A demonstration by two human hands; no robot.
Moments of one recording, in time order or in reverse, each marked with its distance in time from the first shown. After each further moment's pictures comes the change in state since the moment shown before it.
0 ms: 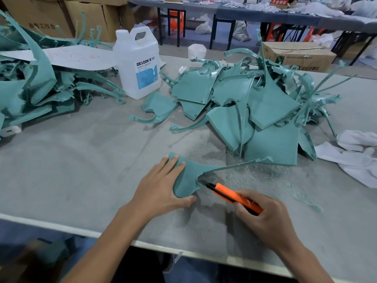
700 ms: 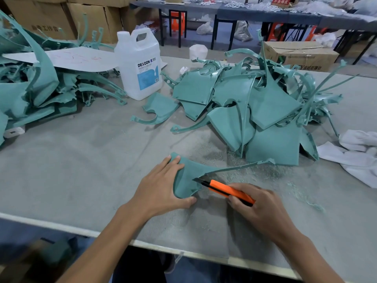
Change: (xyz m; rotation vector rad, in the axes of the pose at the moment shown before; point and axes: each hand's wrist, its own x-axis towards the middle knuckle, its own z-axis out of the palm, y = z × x) left_hand 0.000 -0.002 -0.005 -0.067 0.015 0.021; right_hand 0.022 0.000 0.001 -0.068 -0.111 -0.112
